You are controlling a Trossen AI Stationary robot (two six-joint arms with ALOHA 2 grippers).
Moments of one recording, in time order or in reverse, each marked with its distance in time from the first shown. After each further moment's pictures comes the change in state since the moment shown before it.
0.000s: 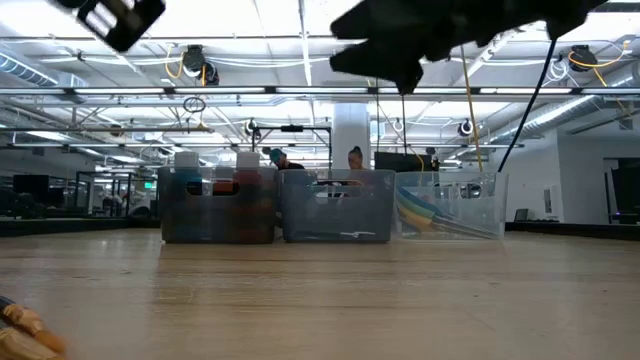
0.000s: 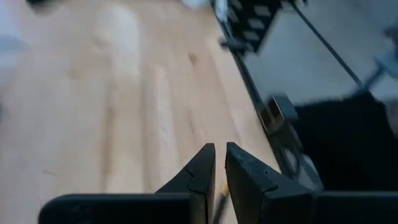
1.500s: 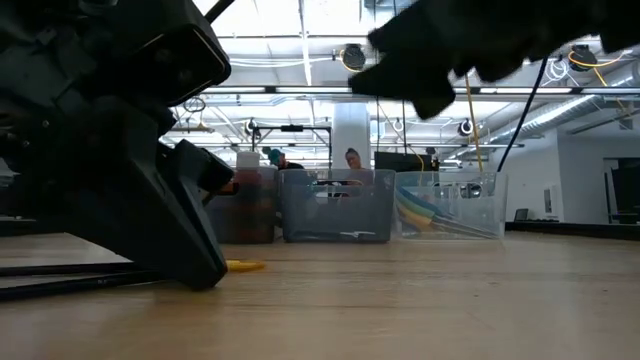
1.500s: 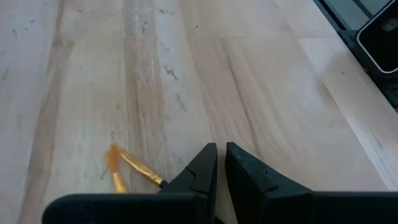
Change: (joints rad) left arm 0.118 0.528 -0.003 0.415 0.135 0.091; right arm 0.180 0.152 -0.001 0.090 0.003 0.045
